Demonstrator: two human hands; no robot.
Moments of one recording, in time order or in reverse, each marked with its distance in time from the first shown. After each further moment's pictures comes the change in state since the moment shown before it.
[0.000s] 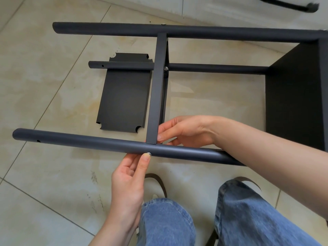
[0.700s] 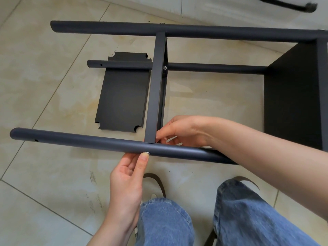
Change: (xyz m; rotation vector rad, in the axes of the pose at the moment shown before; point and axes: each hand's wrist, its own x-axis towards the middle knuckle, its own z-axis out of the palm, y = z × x) left_hand 0.001 -0.002 -0.001 0.011 -0.004 0.014; right_hand 0.003 -0.007 0.011 -0.095 0.207 0.118
